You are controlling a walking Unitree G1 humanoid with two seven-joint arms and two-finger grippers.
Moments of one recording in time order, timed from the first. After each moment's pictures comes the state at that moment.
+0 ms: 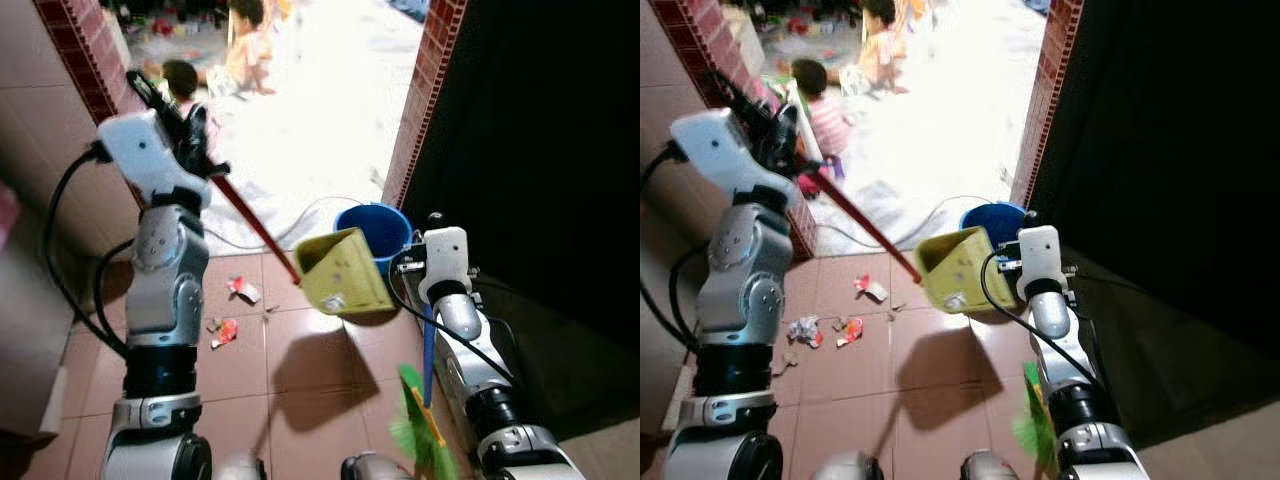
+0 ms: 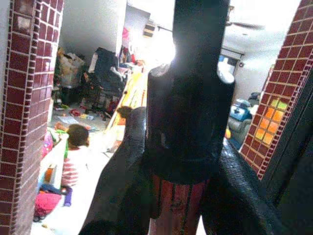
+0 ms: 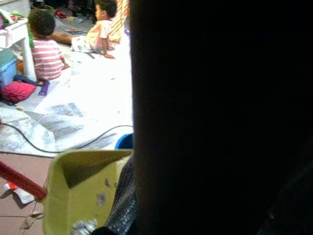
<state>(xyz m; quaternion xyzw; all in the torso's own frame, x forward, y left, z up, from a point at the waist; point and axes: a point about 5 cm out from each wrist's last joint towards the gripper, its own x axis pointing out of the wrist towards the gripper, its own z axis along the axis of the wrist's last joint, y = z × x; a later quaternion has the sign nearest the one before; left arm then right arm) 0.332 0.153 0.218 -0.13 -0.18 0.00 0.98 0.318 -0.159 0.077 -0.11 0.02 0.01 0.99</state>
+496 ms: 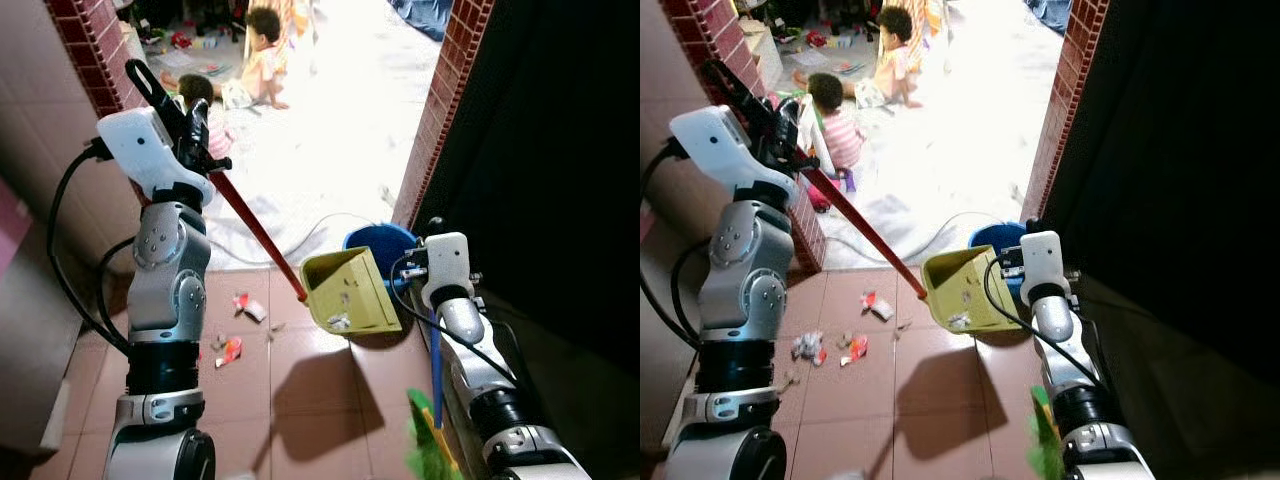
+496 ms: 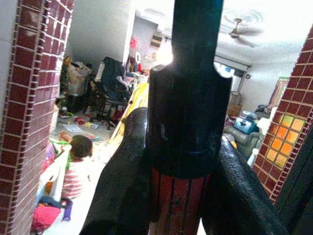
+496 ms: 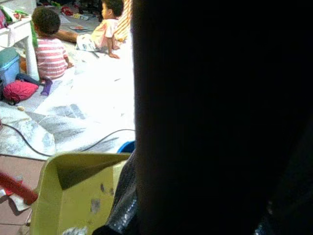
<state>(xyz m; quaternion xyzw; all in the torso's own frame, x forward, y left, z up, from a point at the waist) 0.335 0.152 0.226 -0.14 -0.19 0.00 0.97 0.317 -0.163 0.069 -0.12 0.04 0.01 0.99</state>
